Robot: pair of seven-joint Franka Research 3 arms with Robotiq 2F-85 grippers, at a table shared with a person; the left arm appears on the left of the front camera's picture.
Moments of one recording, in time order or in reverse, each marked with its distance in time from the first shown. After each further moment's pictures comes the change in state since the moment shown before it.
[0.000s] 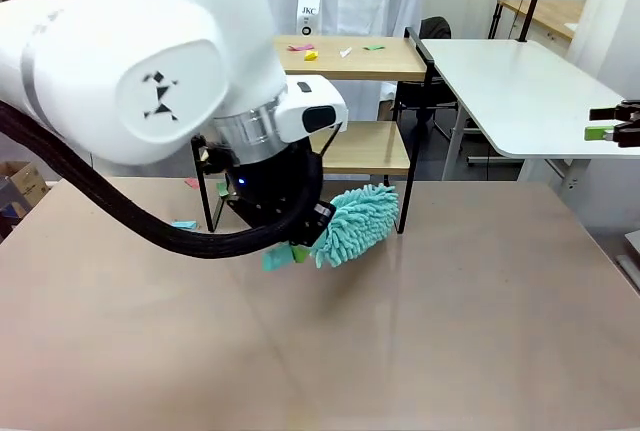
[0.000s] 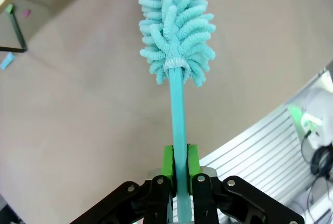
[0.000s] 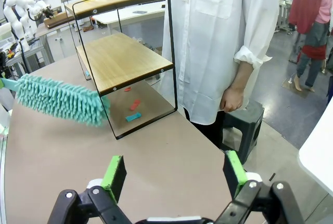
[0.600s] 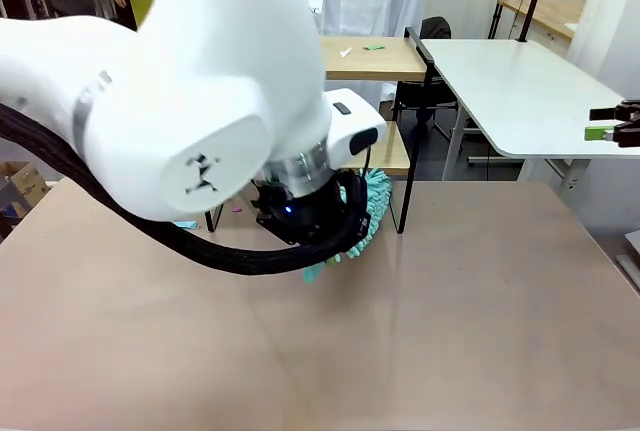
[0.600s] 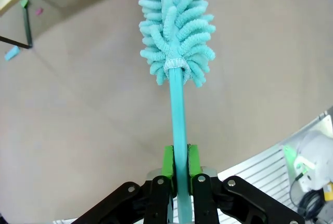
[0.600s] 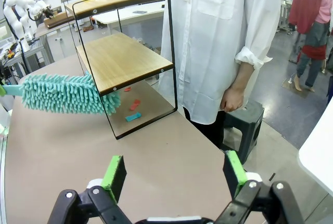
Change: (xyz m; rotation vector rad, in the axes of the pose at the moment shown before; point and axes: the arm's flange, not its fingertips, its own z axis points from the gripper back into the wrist) left arm -0.001 -0.037 -0.024 0.061 -0.119 0.141; right arm 0.000 0.000 0.000 0.000 0.000 0.000
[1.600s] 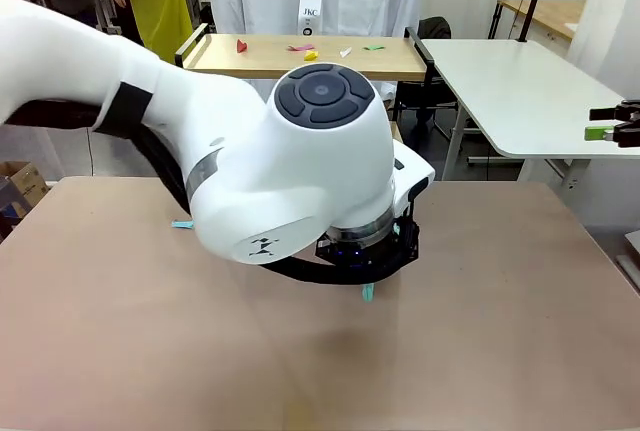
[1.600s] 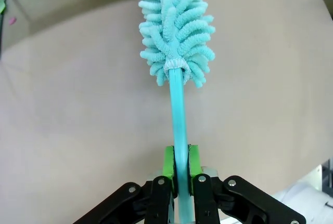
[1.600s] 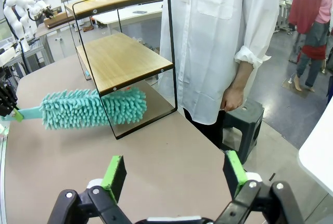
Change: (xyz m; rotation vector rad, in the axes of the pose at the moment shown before) left arm 0.013 -0.047 -0.081 -0.009 -0.128 0.129; right arm 0.000 0.000 0.000 0.000 0.000 0.000
